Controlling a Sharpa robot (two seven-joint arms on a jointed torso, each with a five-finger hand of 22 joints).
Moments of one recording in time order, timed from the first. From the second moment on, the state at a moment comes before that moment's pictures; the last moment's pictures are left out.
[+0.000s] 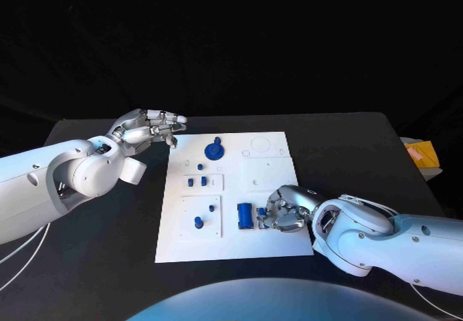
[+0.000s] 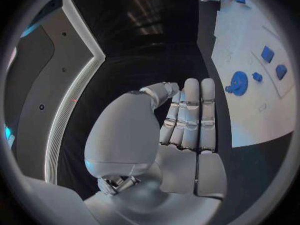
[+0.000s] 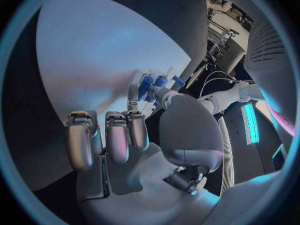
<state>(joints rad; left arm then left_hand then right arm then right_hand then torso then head) 1.18 -0.95 -0.04 1.50 -0.14 -0.06 0.29 1.41 -0.15 0.55 0.00 0.36 0.85 0.21 0.30 0.23 0.80 0.15 0.68 0.08 1.08 0.06 1.08 0.37 0.18 0.90 0.15 0.96 0.75 1.02 -1.00 -0.19 1.94 -1.38 -0.42 -0.49 1.01 -0.19 0.50 0.26 0.25 0.96 0.05 0.61 0.61 1.46 -0.01 1.47 1.31 1.47 -0.07 1.57 1.31 0.02 1.47 0.04 1.51 1.31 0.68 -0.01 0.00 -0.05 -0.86</state>
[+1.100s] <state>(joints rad) 1.18 -0.95 -0.04 1.49 -0.14 -0.06 0.29 1.40 -0.14 0.56 0.00 0.36 0.85 0.21 0.29 0.23 0.80 0.15 0.68 0.08 1.08 0.06 1.08 0.37 0.18 0.90 0.15 0.97 0.76 1.03 -1.06 -0.19 1.95 -1.34 -0.44 -0.40 1.12 -0.17 0.31 0.29 0.18 0.89 0.08 0.55 0.58 1.45 0.01 1.41 1.31 1.47 -0.06 1.55 1.31 0.02 1.47 0.04 1.41 1.31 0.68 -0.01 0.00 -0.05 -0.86</state>
